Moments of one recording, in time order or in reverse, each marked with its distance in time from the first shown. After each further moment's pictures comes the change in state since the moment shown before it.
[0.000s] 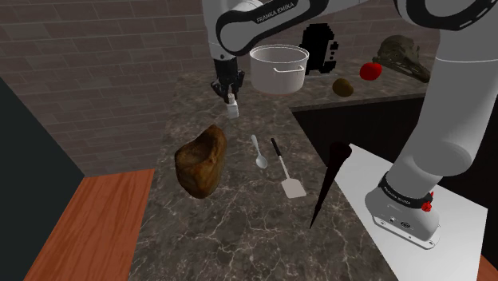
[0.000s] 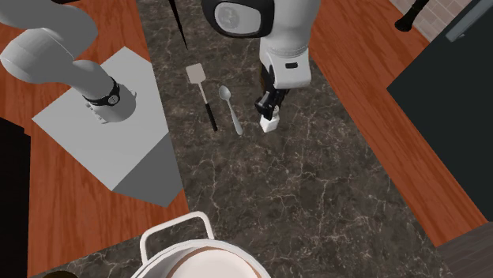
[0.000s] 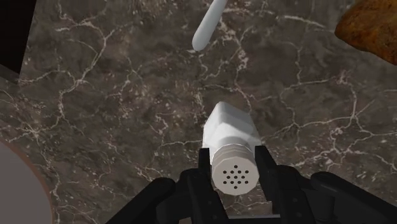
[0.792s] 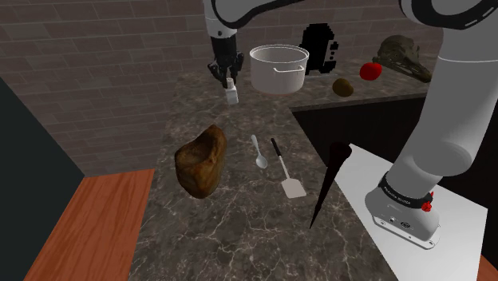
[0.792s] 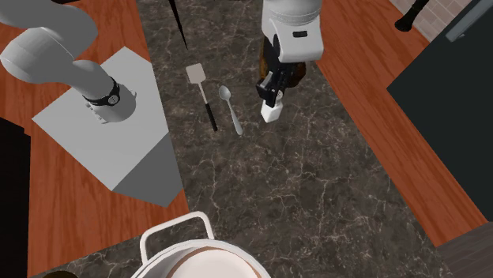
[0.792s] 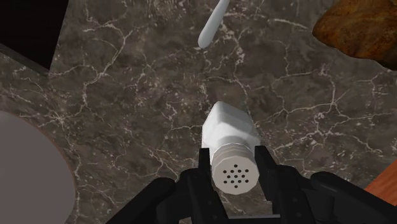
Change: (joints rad) arm 0.004 -0.021 0.005 0.133 0.015 -0.151 -0.024
